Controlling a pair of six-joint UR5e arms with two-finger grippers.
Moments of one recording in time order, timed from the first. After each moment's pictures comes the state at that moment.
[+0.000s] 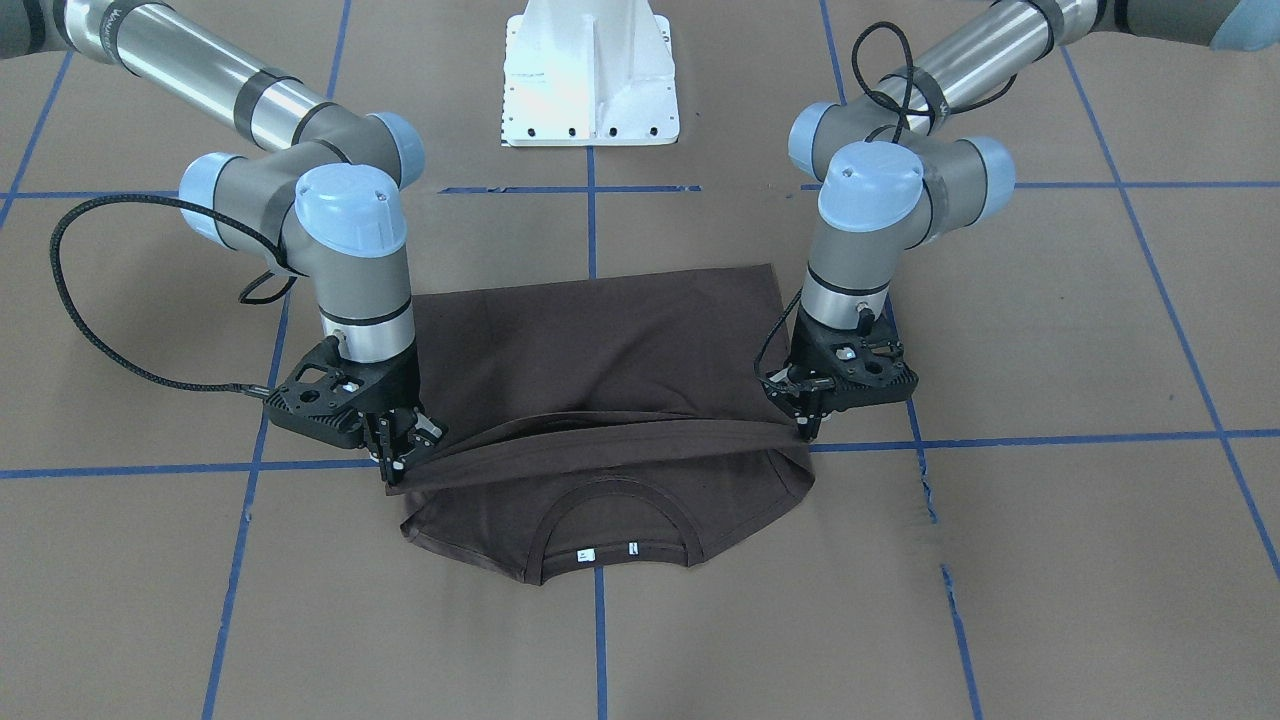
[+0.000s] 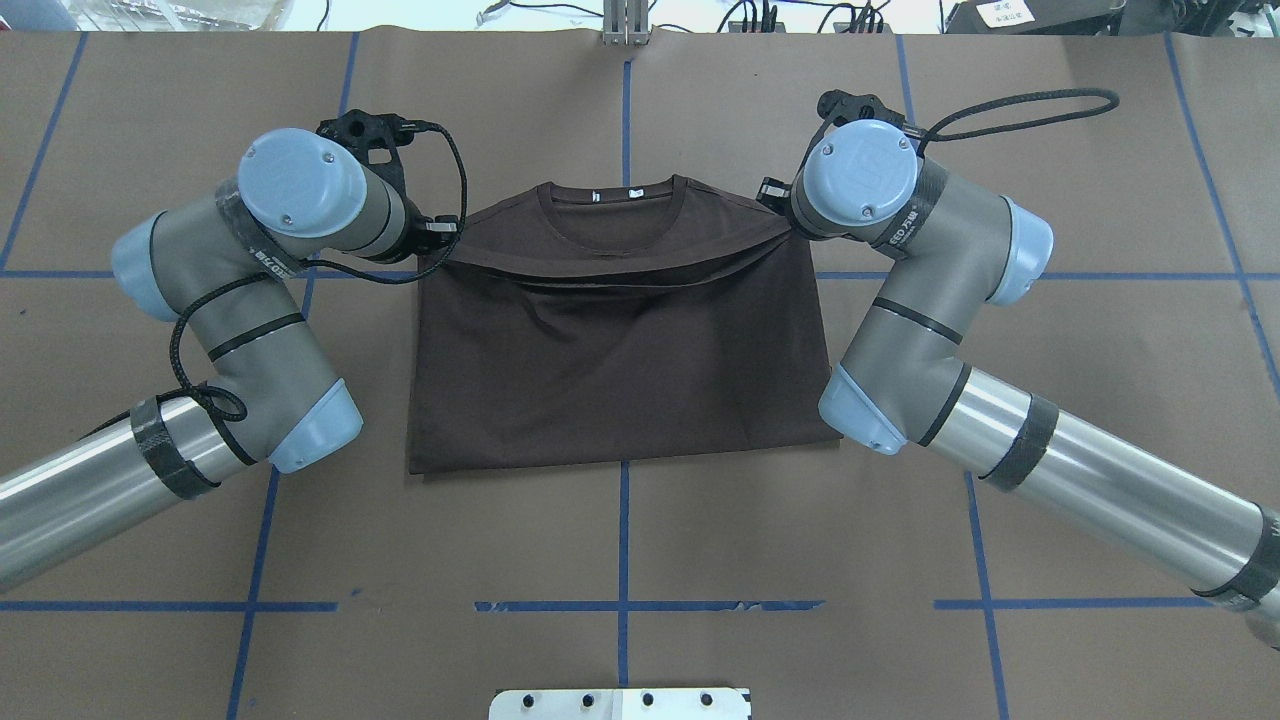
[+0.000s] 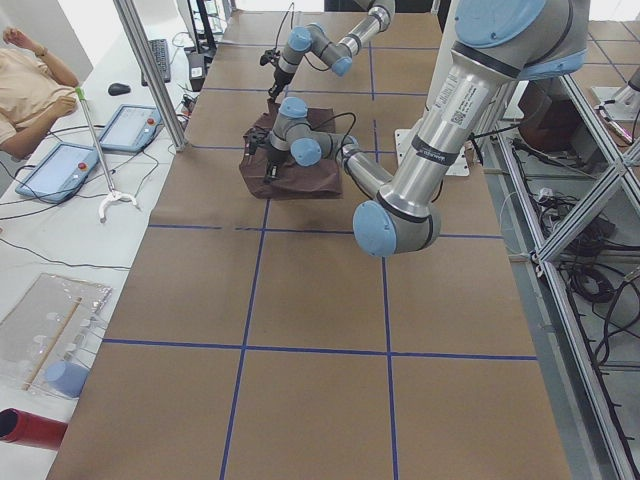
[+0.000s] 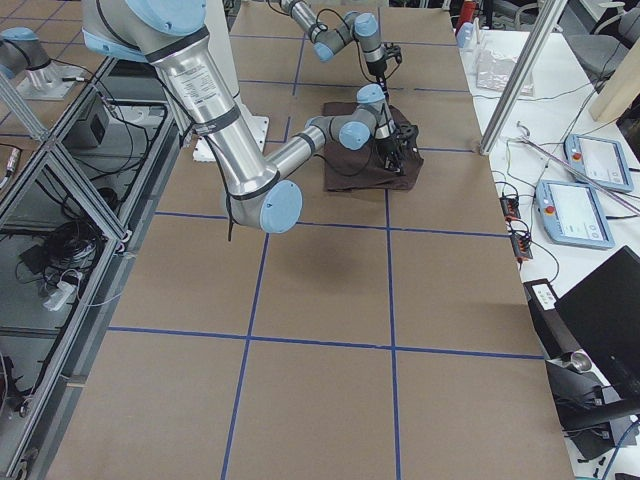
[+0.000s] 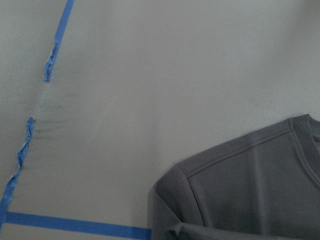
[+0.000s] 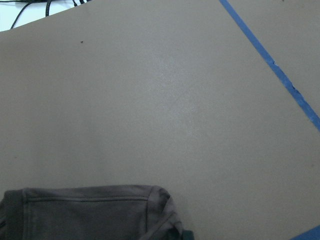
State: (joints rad) left arm -0.71 -2.15 -1.51 -1.90 -1.70 -1.20; right arm 0.70 -0.94 1.47 -1.32 1.58 1.48
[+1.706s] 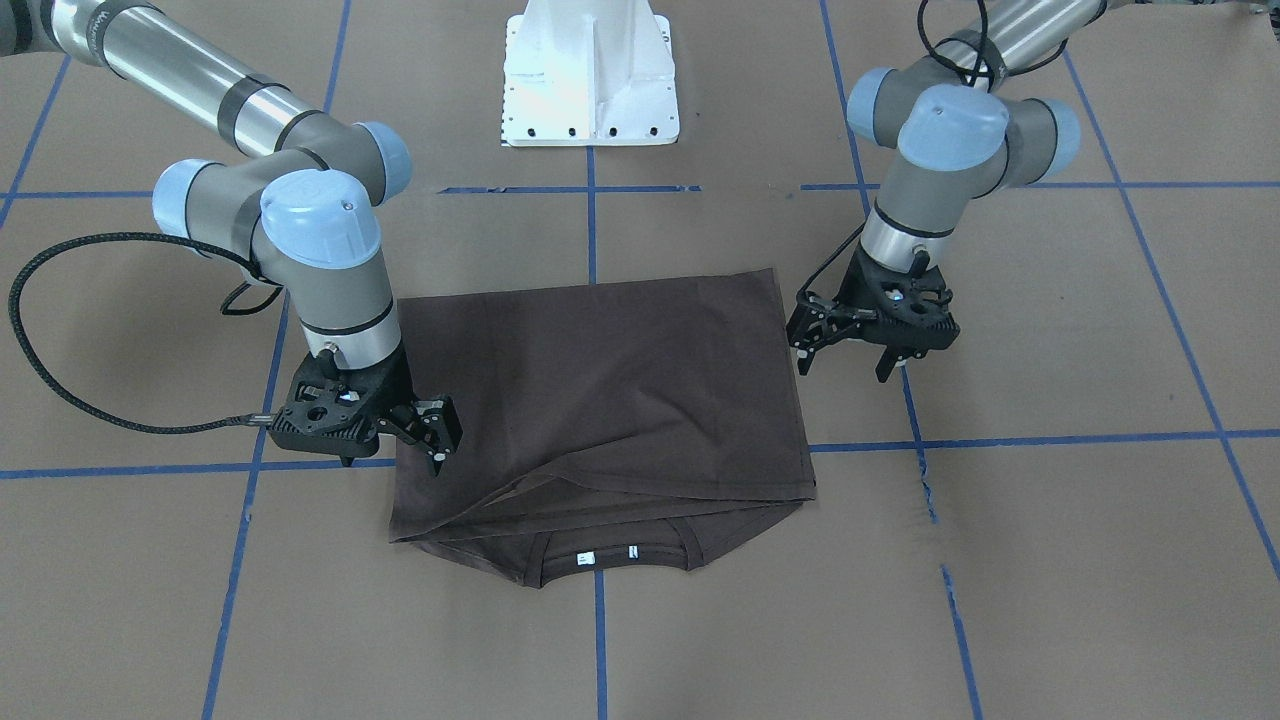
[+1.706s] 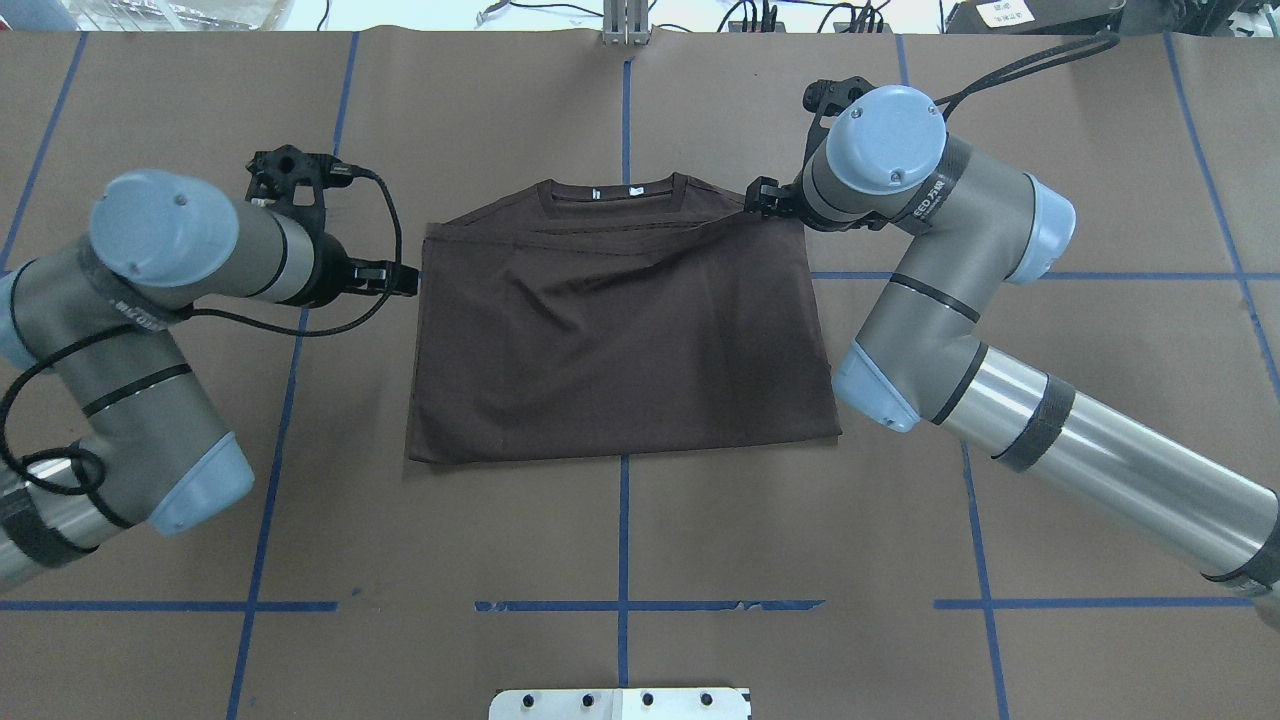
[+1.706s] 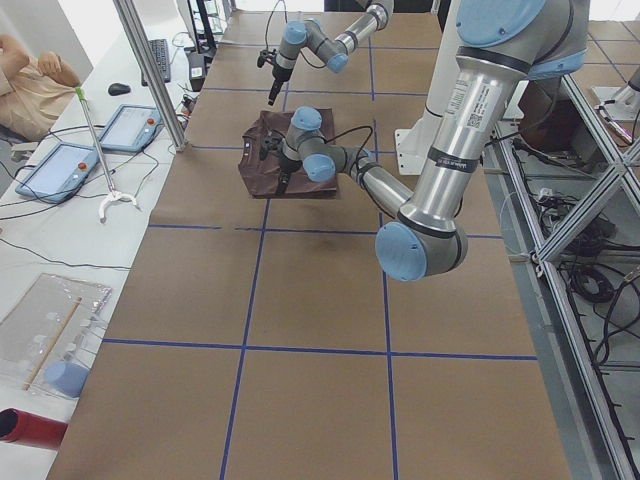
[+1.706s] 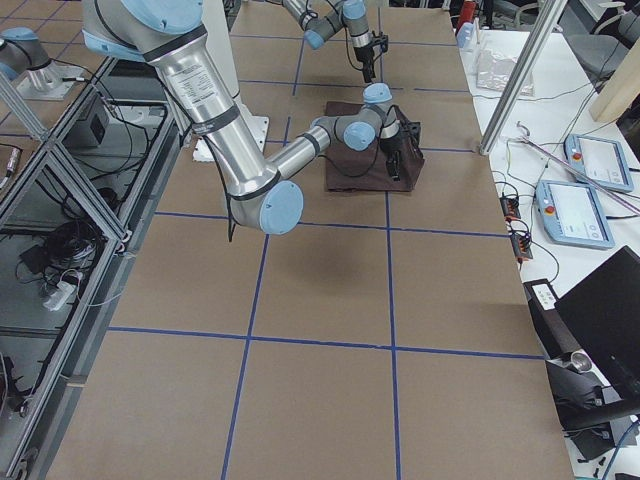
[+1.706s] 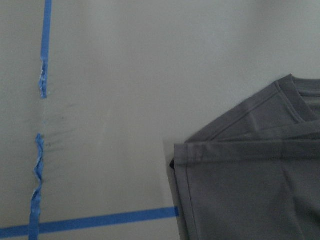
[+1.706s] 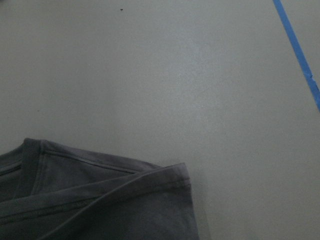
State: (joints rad) left arm -0.70 -1.89 -1.77 -2.01 -1.80 -1.08; right arm 0.73 -0.95 1.49 -1.31 1.71 1.22
